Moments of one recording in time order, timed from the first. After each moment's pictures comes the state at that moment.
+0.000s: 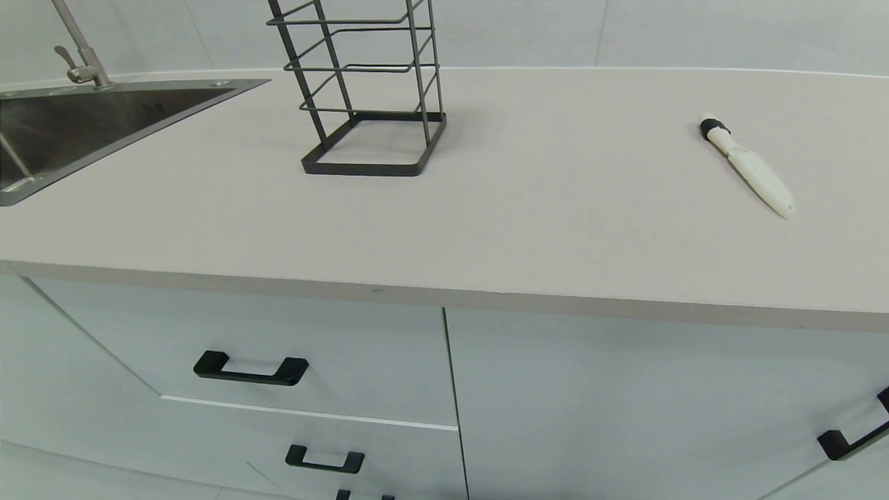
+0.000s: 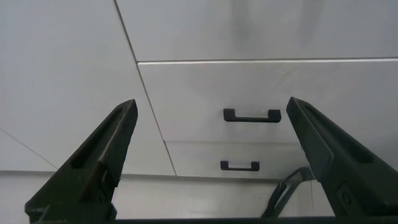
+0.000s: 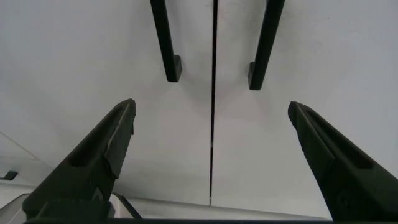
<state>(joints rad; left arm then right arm) 0.00 0.00 0.00 0.00 -0.05 0.04 0.00 0.00 0.00 0.00 0.00 0.01</state>
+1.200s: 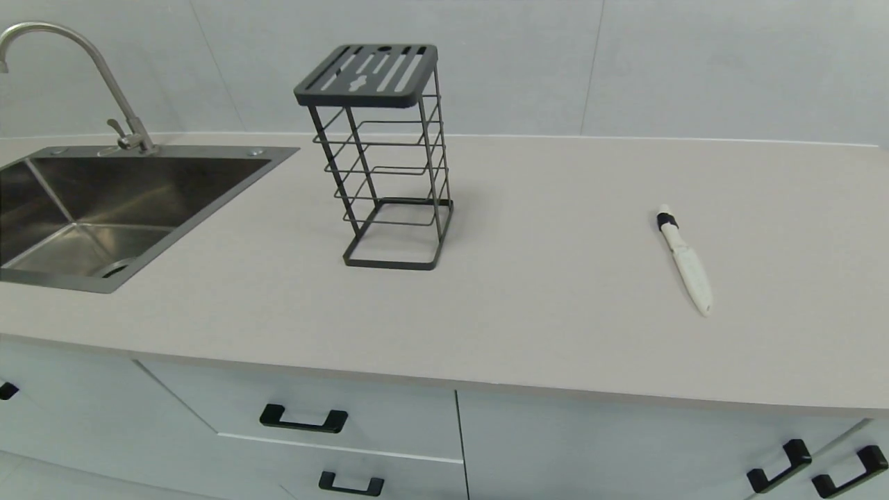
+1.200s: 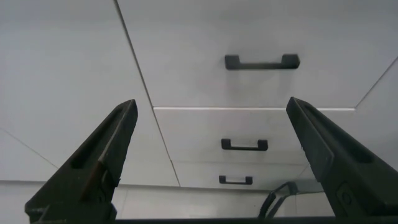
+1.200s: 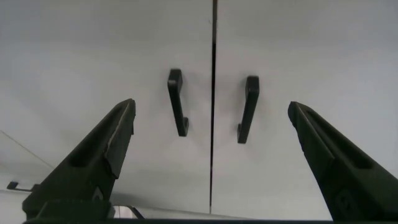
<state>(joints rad) 0.00 0.00 0.00 0.00 -0.05 0.04 0.00 0.00 0.00 0.00 0.00 0.02</state>
